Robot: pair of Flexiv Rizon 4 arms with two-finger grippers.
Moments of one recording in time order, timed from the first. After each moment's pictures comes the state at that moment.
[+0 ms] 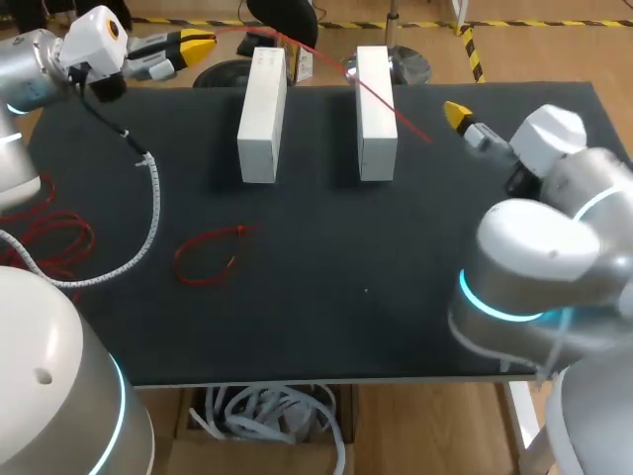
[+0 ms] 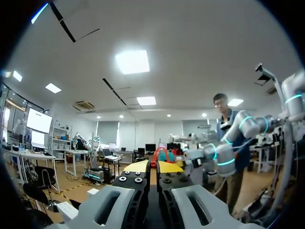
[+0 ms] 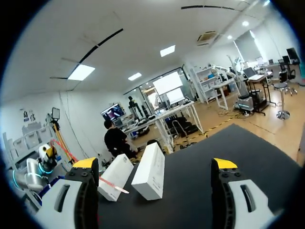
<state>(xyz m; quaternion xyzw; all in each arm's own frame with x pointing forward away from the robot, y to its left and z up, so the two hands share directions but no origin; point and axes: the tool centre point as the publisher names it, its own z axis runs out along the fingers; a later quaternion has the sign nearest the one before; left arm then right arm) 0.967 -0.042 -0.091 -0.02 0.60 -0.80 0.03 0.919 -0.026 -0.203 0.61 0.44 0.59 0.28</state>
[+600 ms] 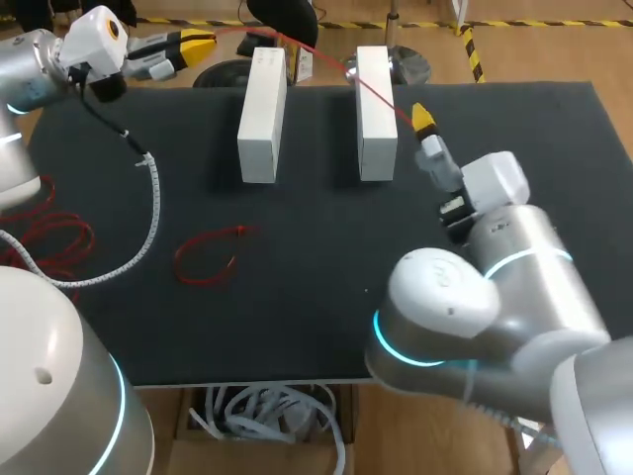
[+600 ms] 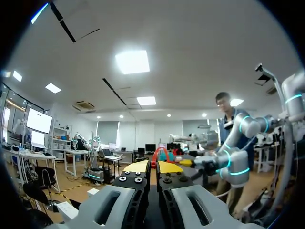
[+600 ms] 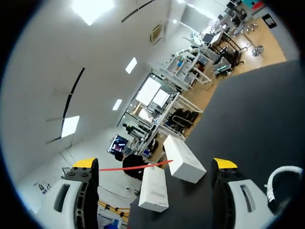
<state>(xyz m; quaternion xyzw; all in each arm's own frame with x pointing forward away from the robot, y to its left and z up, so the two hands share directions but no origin) 0.967 -0.042 -0.091 -0.02 0.60 -0.80 0.03 0.890 0.051 -0.216 0.70 0.21 0.66 0.15</state>
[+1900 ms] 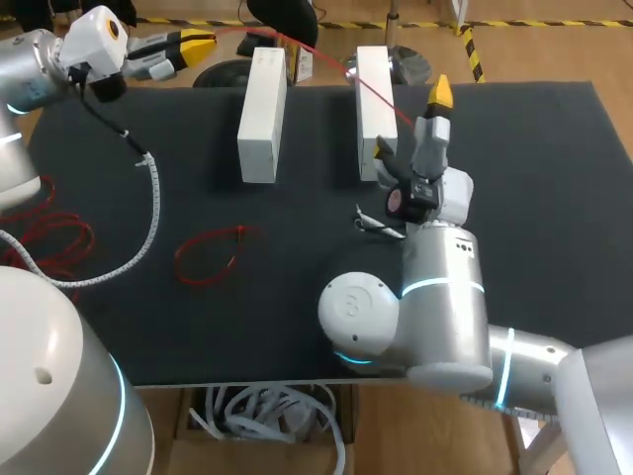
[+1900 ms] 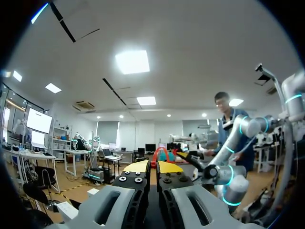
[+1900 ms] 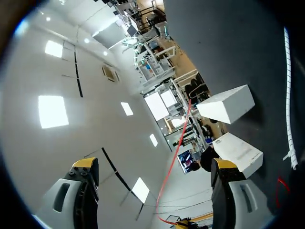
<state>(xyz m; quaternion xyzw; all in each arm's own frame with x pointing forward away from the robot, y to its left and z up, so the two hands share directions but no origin) 0.967 -0.042 -0.091 -0.02 0.60 -0.80 0.03 0.921 0.082 -0.171 0.59 -0.17 0.77 -0.17</state>
